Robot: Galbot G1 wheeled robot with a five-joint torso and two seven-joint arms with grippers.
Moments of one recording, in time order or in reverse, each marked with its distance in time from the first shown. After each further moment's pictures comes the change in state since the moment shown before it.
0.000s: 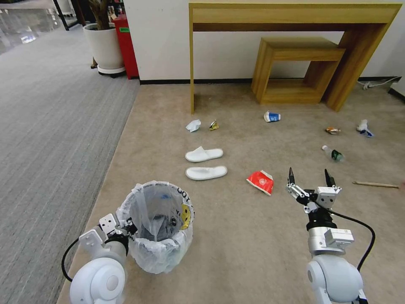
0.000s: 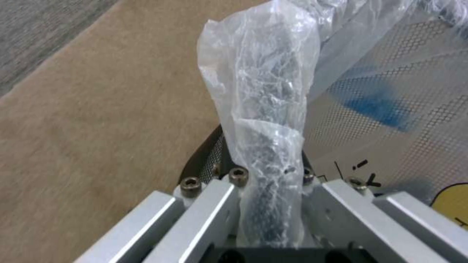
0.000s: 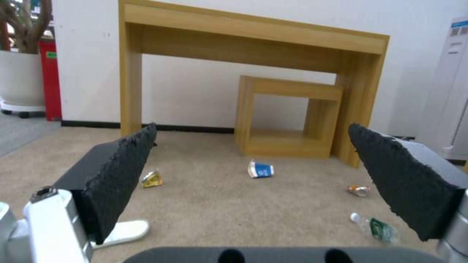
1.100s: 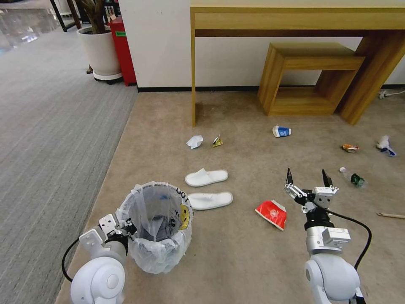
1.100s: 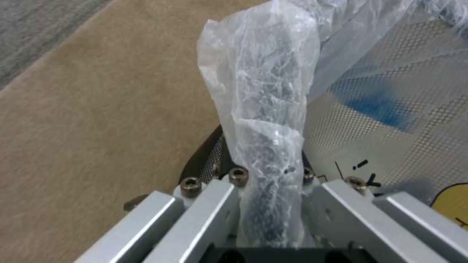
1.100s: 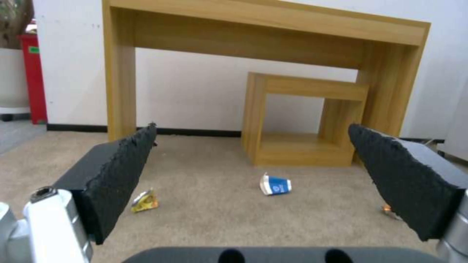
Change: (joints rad) left arm -0.007 0.000 -0.005 0.017 -0.002 -0.004 0.000; right arm 0.013 0.001 -0.008 -0.023 0.001 0.004 -0.002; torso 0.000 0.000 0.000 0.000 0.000
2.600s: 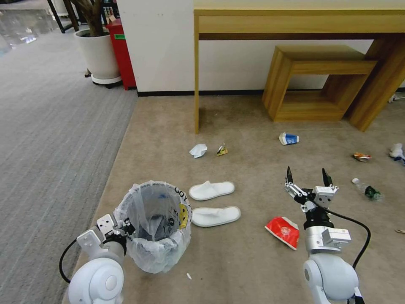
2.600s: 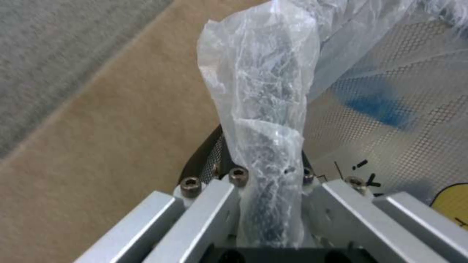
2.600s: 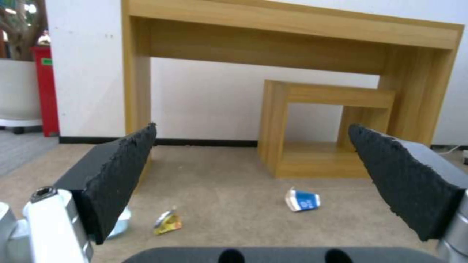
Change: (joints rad) left arm 0.010 -0.005 -0.008 -0.015 0.009 -0.007 0.000; right arm -0.003 0.001 -0.008 0.008 0.011 0.024 0.005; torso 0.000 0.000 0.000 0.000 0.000
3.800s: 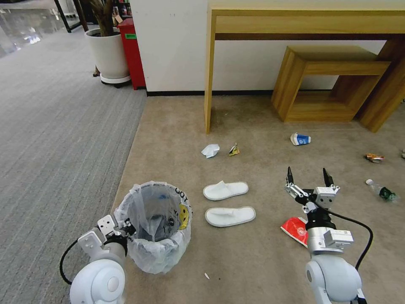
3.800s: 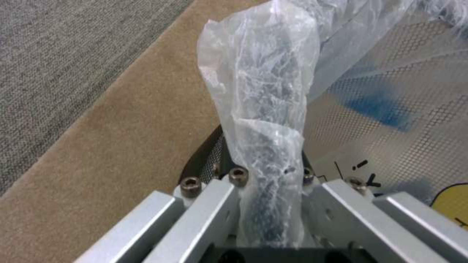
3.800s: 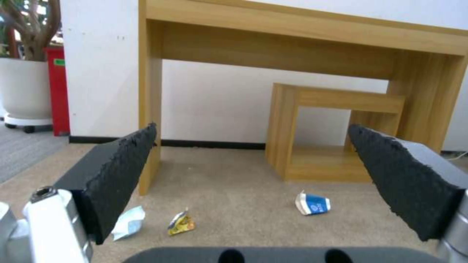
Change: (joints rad) left arm 0.008 -0.011 0.007 0.000 0.024 -0.009 0.016; right arm -0.010 -0.006 0.011 0.001 0.001 0.010 -0.019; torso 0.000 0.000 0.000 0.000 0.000
